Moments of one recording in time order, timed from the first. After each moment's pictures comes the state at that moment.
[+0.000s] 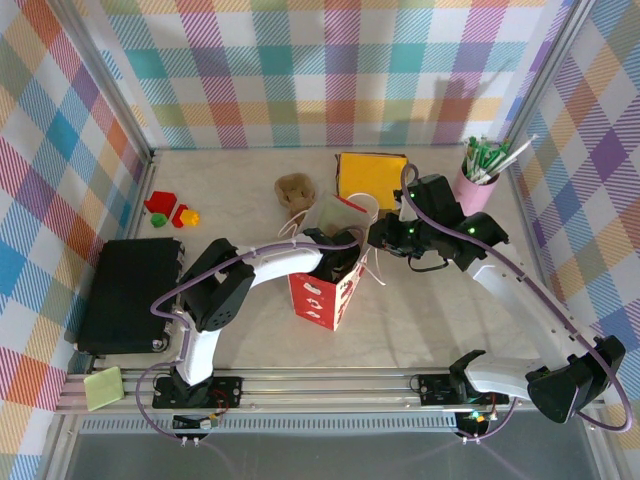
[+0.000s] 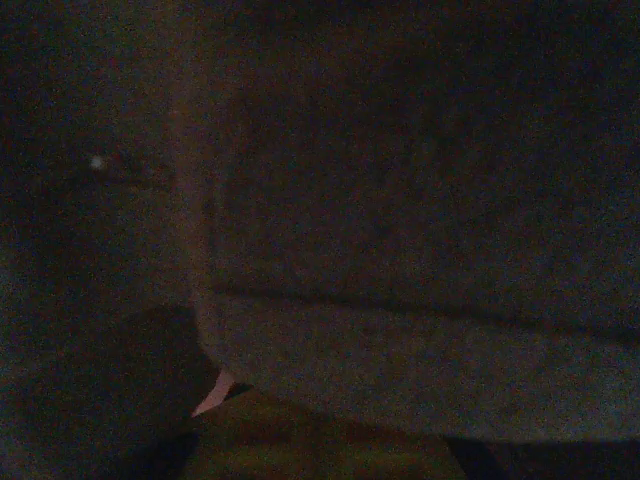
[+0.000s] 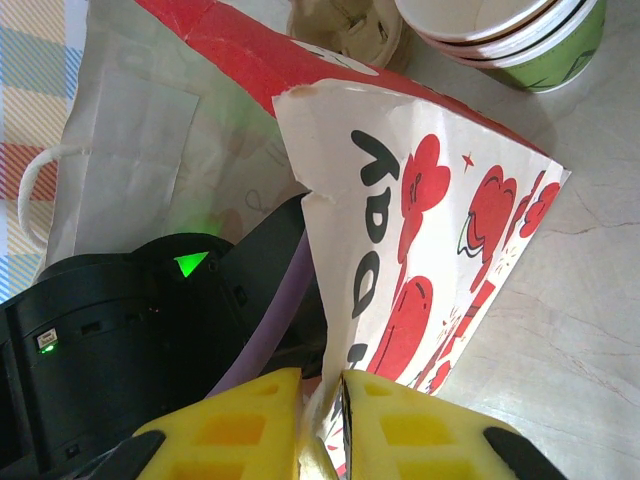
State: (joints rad) left arm -0.87 2.01 1.41 -1.02 0.09 -0.50; right arm 0.55 1.20 1.27 -0.89 -0.32 0.75
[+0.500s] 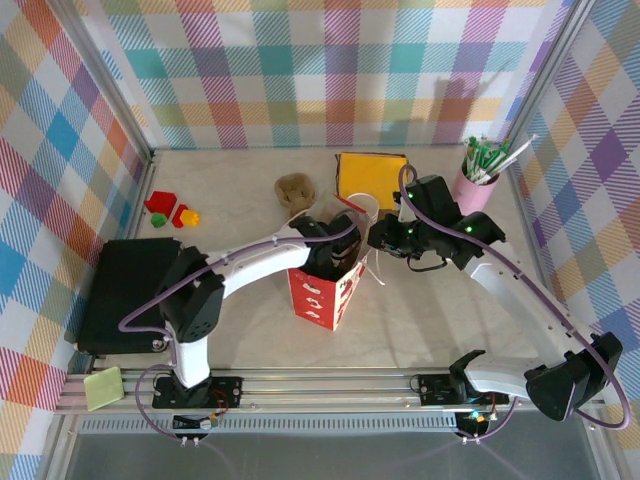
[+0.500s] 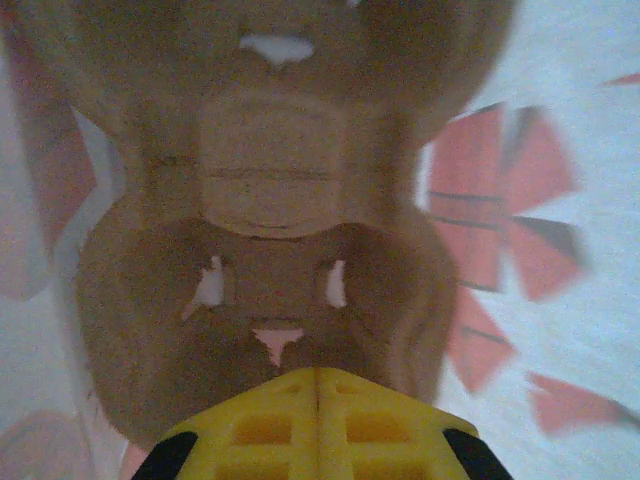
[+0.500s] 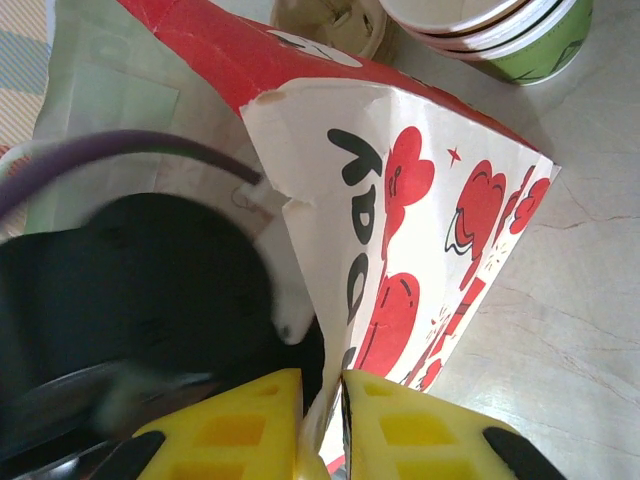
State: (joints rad) left arm -0.89 1.85 1.49 -1.06 0.09 -0.51; right arm 0.55 1.22 1.26 -0.89 -0.32 0.75
